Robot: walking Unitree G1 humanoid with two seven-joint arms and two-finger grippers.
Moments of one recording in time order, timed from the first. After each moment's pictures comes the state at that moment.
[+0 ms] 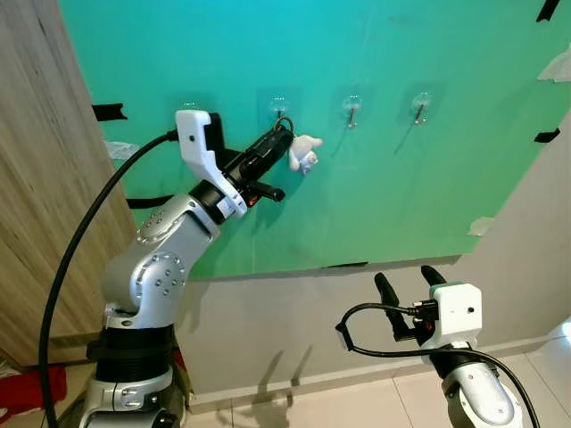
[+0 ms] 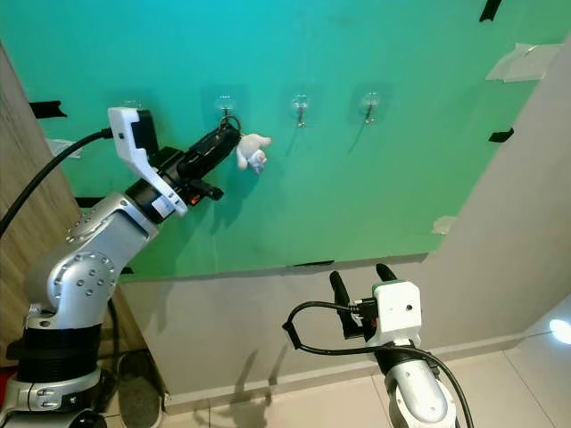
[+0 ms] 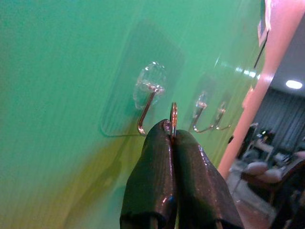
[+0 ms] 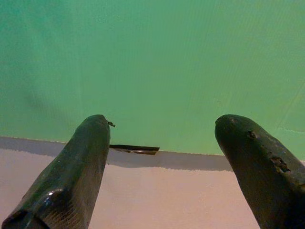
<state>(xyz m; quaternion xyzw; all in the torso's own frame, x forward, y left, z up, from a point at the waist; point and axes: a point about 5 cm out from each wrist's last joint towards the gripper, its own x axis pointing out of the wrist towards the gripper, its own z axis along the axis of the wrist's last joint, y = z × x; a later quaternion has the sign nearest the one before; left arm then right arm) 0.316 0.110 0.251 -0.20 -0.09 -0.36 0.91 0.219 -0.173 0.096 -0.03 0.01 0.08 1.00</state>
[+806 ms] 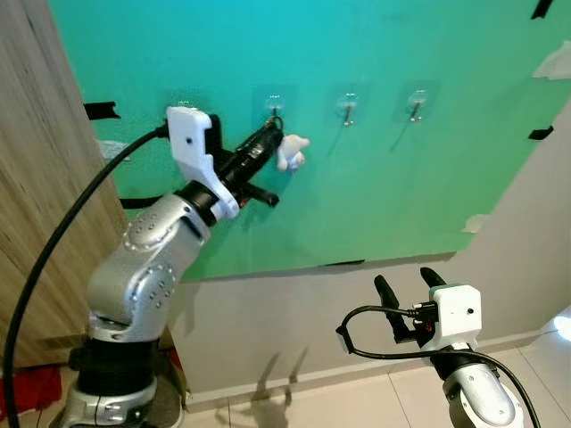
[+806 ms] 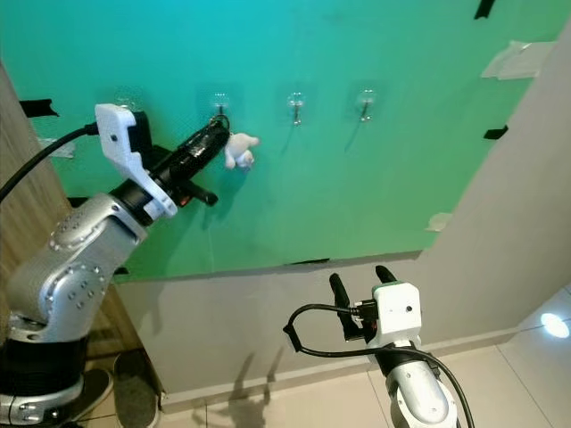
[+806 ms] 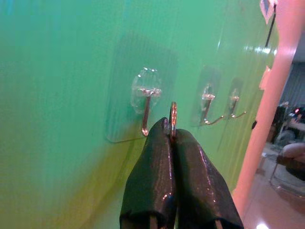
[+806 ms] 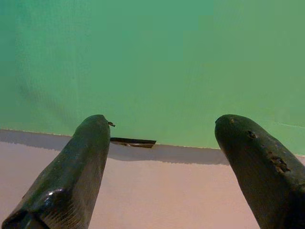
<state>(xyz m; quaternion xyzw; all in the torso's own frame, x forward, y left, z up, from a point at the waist) 0.305 0.112 0.258 -0.10 -0.13 -0.33 0.93 0.218 -0.174 0.093 -0.04 0.02 0.08 1.00</state>
